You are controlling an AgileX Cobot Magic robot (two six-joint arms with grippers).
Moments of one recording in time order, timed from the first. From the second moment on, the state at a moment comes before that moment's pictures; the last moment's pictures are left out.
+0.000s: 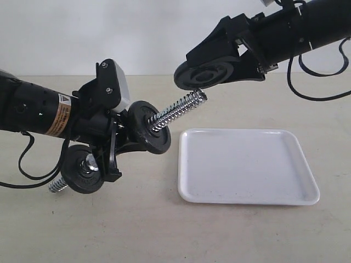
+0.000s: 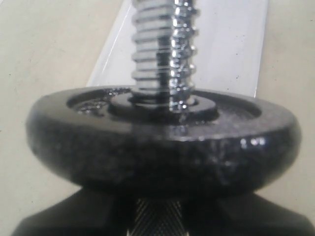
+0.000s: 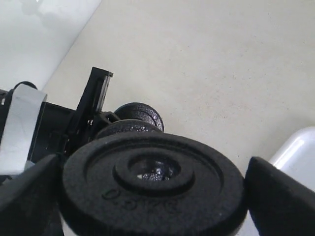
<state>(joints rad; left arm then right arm) -0.37 1.67 -0.87 1.70 -0.53 -0.92 0.14 1.73 -1.30 1.18 1.11 -0.94</state>
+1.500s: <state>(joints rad) -0.37 1.68 -0.87 1.39 -0.55 -0.91 0.14 1.73 -1.29 1.34 1.06 -1.02</state>
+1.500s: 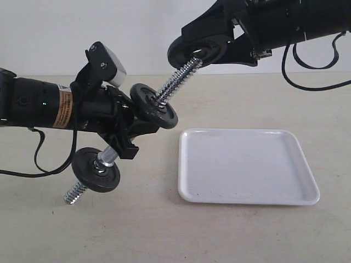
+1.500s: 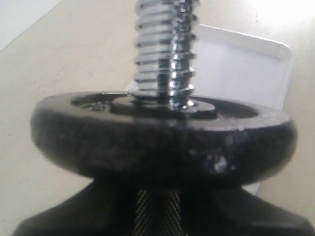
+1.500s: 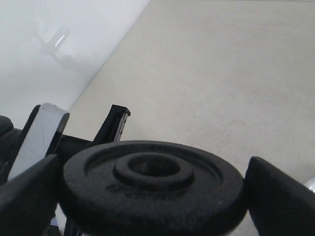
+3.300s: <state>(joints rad) -0.37 1.77 -0.87 1.07 -0.68 -0.74 0.14 1.73 -1.29 1.36 0.97 -1.04</state>
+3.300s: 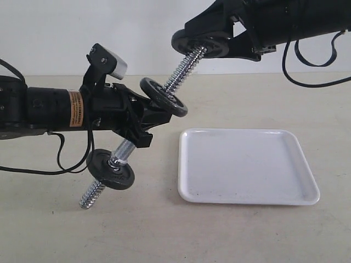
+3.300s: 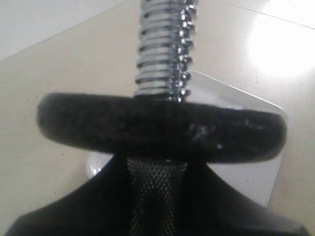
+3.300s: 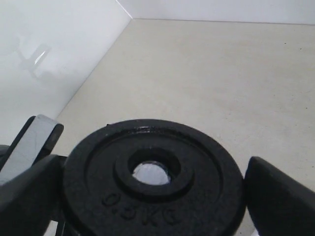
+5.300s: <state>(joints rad) -0.38 1.78 -0.93 0.94 -0.15 -0.74 0.23 1.72 -1.30 1.18 1.09 -1.00</state>
